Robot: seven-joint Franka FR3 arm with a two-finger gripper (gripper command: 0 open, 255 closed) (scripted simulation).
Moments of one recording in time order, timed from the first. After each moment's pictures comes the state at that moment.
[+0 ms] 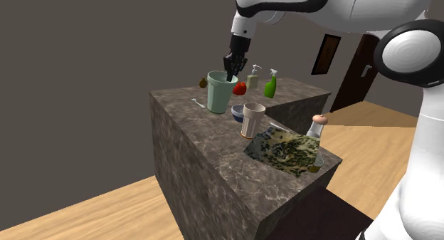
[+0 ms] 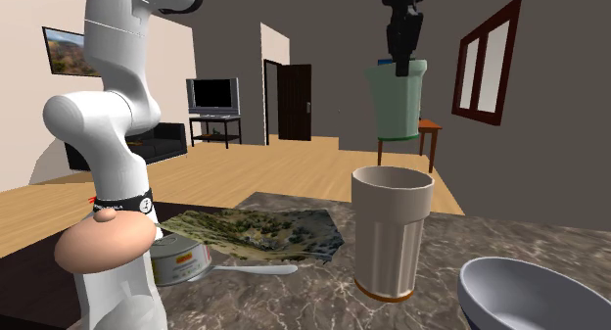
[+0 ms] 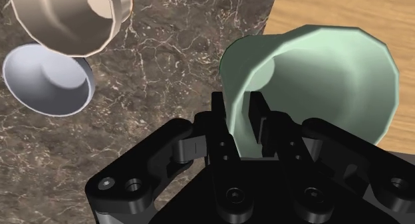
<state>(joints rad) 0.03 0.27 -0.03 -1.32 0.11 1.63 -0.15</state>
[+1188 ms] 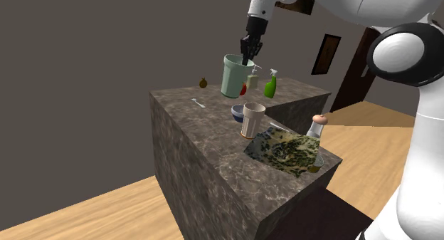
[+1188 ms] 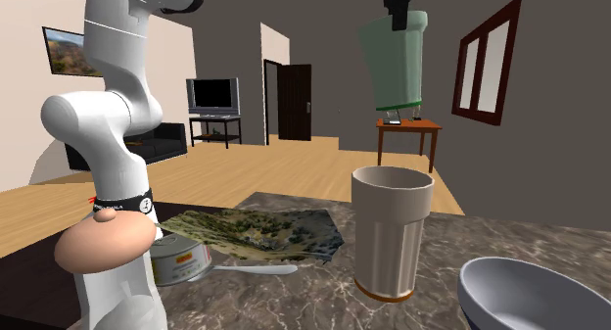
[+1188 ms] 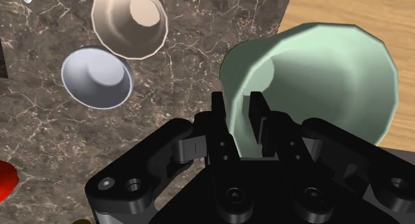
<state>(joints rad) -0.04 0.29 -0.07 -1.10 0.13 1.43 -0.23</state>
